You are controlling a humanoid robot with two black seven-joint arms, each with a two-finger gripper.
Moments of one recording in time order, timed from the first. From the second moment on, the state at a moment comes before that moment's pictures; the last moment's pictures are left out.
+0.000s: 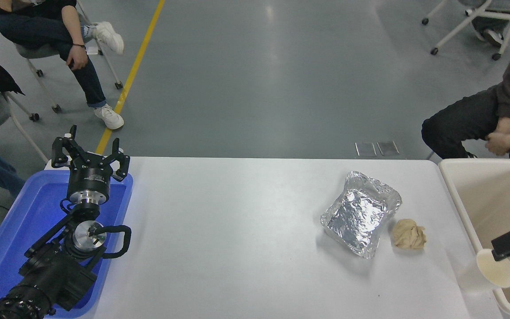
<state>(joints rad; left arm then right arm) -0.54 0.16 -1.09 -0.55 0.03 -0.40 -0.56 1.40 -1.00 -0.88 1.18 -1.06 0.49 0.09</state>
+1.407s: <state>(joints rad) -0.54 0.16 -1.09 -0.55 0.03 -0.40 -0.56 1.00 -0.88 -0.63 0.94 -1.08 0.28 0.11</state>
